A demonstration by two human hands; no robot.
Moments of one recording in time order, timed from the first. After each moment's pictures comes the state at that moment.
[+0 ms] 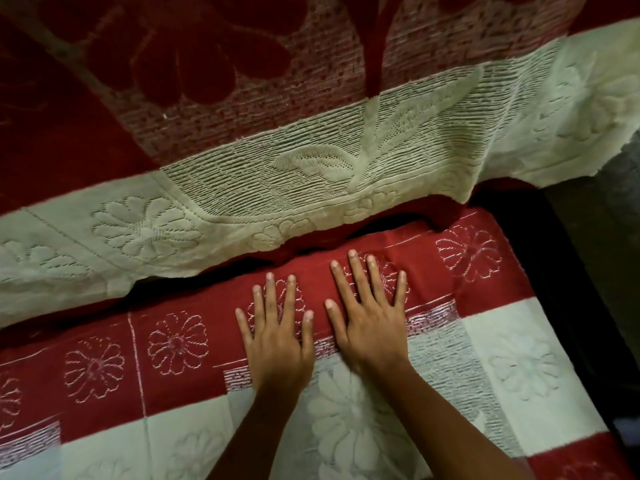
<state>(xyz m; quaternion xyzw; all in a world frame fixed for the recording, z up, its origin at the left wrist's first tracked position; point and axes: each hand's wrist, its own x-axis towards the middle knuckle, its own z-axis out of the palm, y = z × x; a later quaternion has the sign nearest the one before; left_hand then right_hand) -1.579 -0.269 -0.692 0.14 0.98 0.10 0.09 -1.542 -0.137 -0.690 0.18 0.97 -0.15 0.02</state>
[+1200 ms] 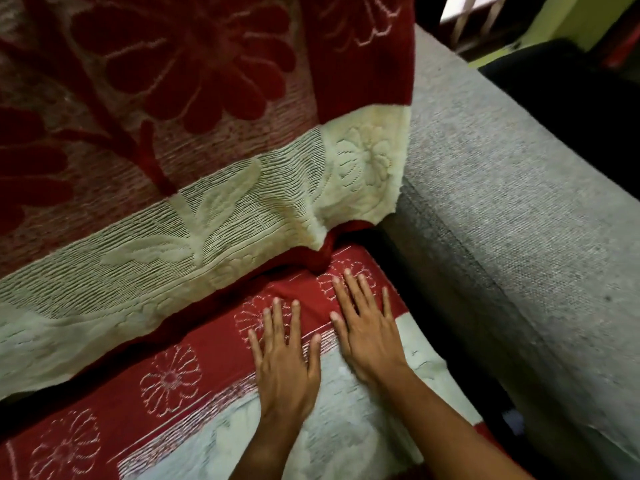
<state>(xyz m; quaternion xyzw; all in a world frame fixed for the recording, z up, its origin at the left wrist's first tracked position) -1.547 -0.137 -0.686 0.28 0.95 0.14 0.10 -1.491 -0.006 -0.686 0.28 0.95 -0.16 0.00</state>
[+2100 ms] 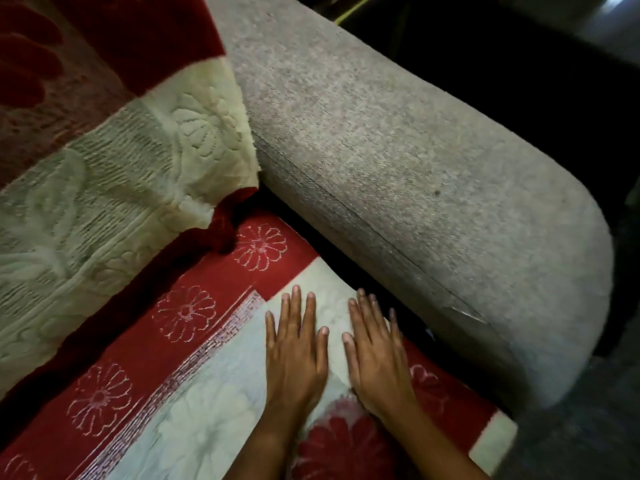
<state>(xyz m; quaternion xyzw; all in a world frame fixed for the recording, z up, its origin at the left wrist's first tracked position) -1.460 -0.098 -0.687 0.48 0.86 0.15 0.13 -1.347 -0.029 -0.685 0.42 0.89 -0.15 -0.06</state>
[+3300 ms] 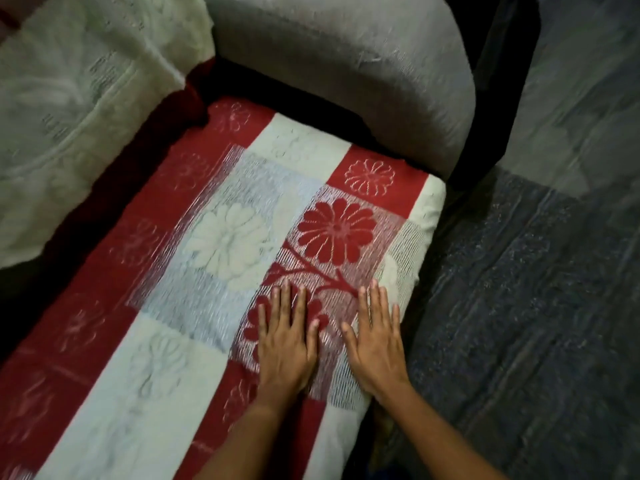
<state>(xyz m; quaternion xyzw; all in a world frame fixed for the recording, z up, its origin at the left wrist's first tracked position) -1.380 -0.376 -0.693 0.61 0.78 0.08 0.11 -1.230 -0.342 -0.704 0.61 0.78 -0.17 -0.03</state>
